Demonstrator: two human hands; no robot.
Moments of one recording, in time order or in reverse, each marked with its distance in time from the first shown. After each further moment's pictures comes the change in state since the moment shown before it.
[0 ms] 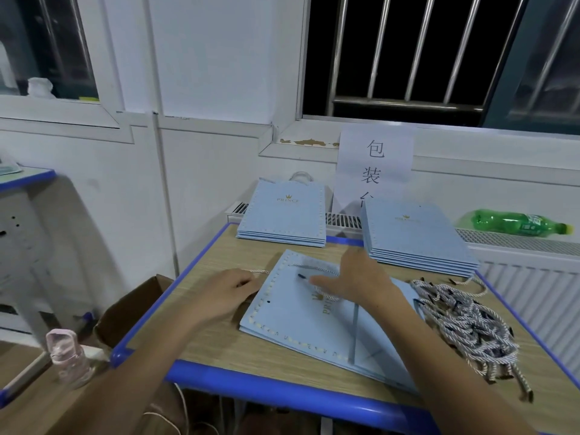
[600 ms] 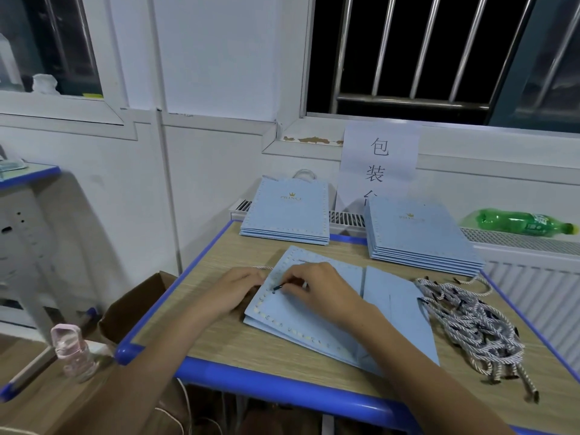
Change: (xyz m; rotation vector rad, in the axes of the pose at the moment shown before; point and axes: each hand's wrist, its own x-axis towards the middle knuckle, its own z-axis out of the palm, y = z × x) left_hand -0.001 0.009 0.006 -0.368 -0.025 -0.081; right_hand -0.016 -0.036 0.028 0.282 0.030 -0.542
